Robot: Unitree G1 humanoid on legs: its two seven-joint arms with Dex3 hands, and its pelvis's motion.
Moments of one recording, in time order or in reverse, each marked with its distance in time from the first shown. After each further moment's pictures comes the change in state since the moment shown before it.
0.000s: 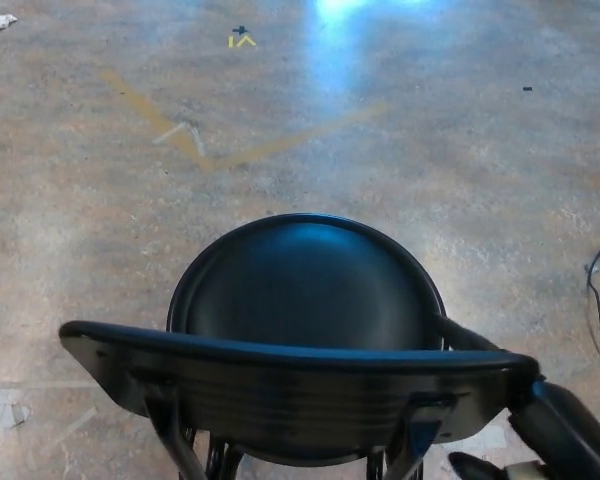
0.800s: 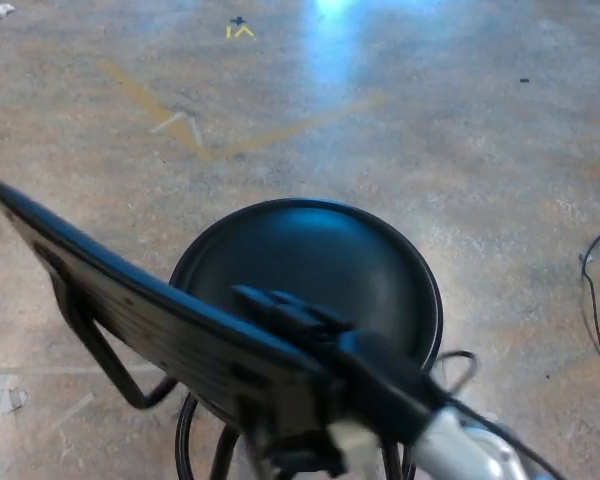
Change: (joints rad) left_arm -0.007 0.020 -0.046 0.003 0.003 -0.001 0.003; right_arm -0.300 0.270 0.305 0.024 -0.132 0.137 0.057
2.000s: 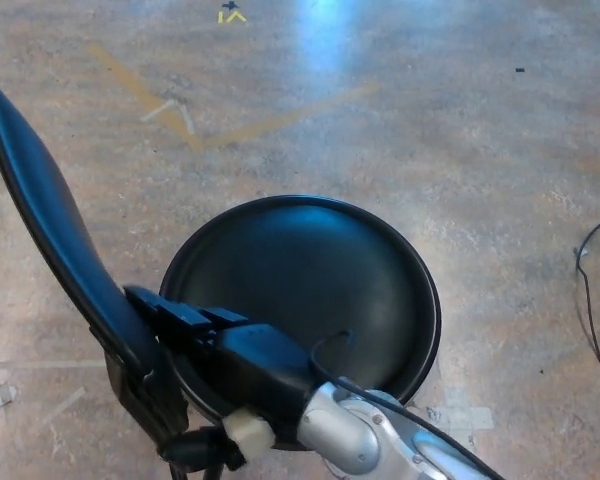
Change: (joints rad) left_arm -0.021 0.016 0.006 -0.001 -0.002 -0.003 0.003; right_arm -0.198 0.129 0.124 0.281 -0.038 0.068 -0.077
